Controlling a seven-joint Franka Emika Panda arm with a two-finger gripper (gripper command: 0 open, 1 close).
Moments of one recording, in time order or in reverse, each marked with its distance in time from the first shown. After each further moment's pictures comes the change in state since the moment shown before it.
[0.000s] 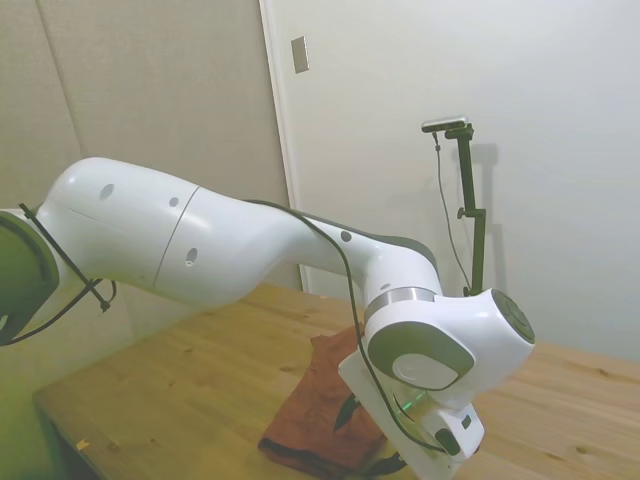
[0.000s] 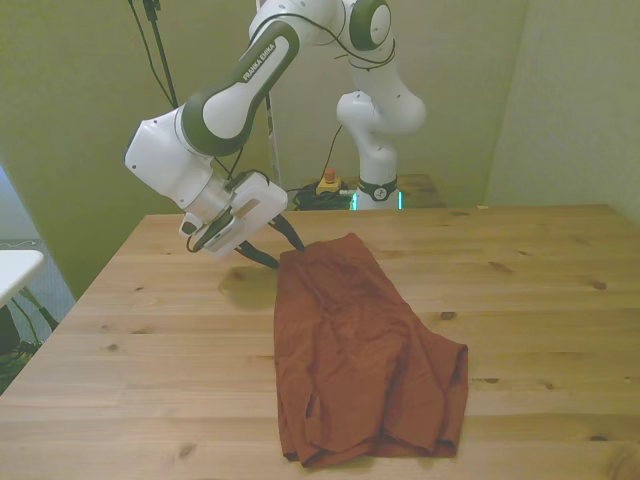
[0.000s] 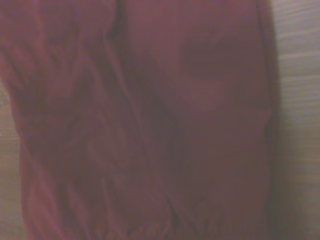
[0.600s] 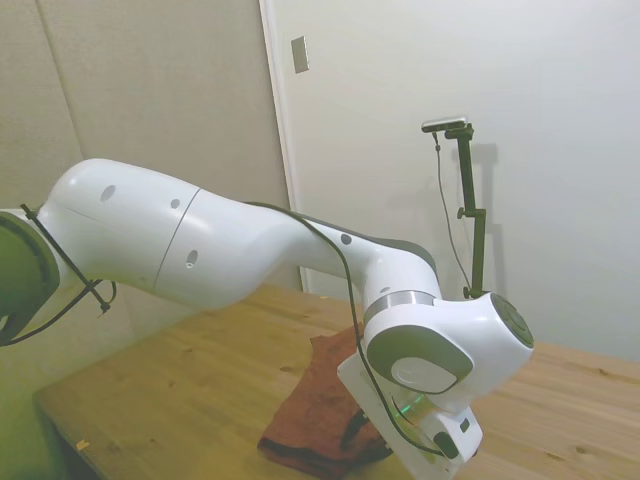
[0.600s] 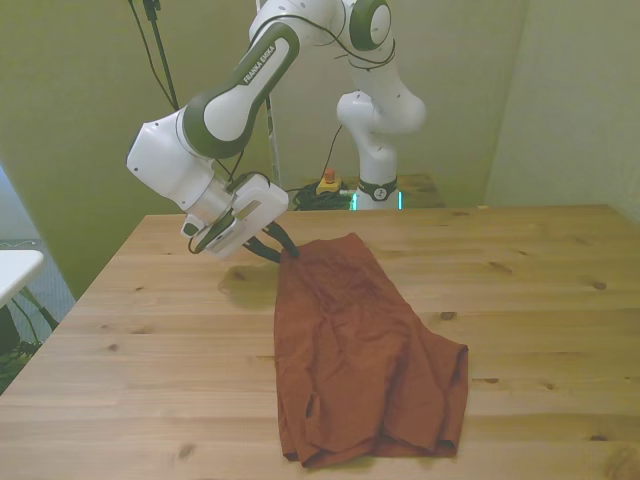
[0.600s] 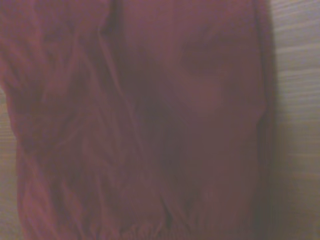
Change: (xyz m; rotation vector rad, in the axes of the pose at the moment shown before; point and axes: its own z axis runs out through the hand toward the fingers) arm 0.000 0.002 0.002 0.000 -0.002 0.004
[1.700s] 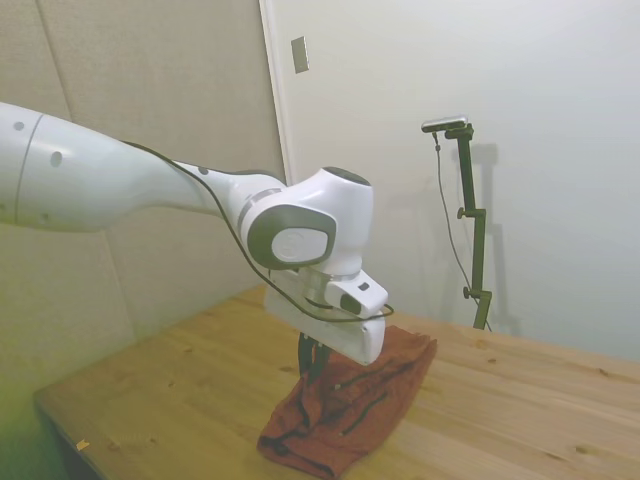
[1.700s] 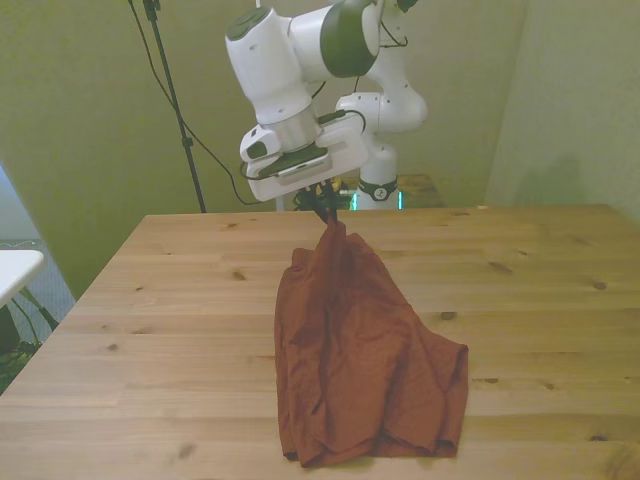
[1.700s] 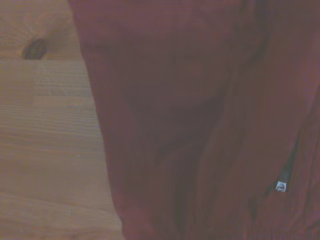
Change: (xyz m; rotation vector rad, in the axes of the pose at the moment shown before) arm -0.148 -0.136 -0.001 -0.278 0.332 -0.159
